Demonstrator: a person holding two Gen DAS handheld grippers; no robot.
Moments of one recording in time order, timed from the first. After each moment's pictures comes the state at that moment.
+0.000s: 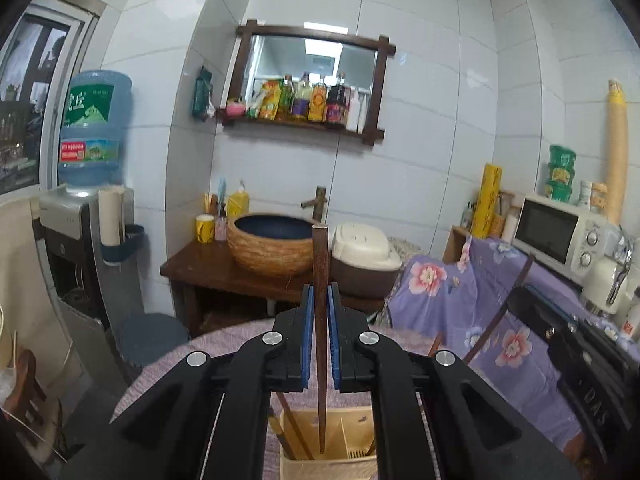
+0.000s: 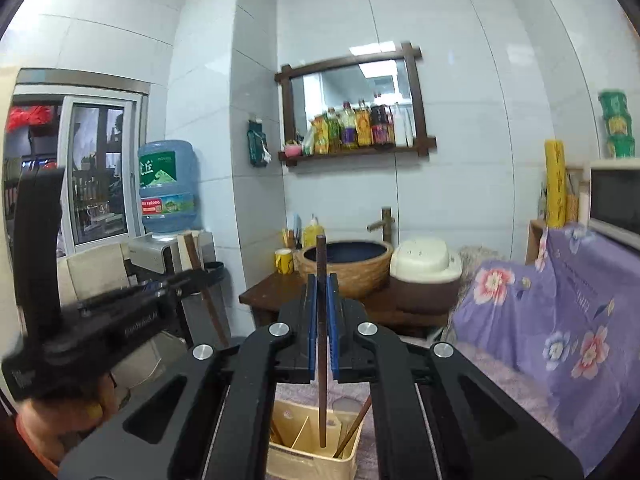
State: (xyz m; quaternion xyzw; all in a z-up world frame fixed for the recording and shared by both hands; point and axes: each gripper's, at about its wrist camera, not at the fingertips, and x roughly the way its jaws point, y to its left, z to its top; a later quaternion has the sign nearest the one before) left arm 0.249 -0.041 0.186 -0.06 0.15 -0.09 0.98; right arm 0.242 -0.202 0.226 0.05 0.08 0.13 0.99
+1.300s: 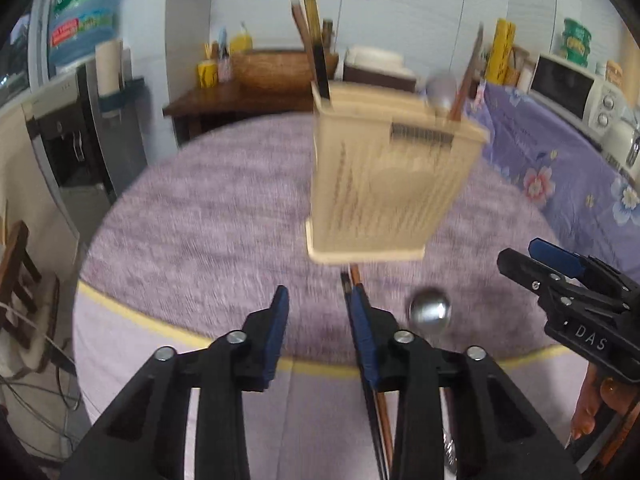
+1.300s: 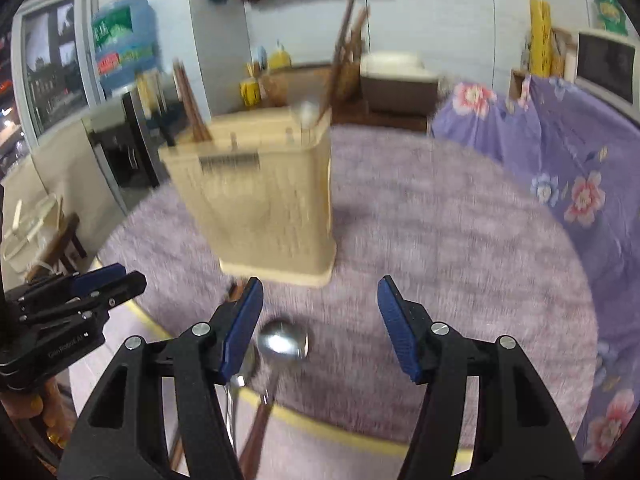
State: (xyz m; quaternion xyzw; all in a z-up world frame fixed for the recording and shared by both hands) left arm 0.195 -0.019 -0.011 -0.01 0.39 -0.09 0.91; right arm 0.214 -0.201 0.013 0.04 0.35 0.08 0.93
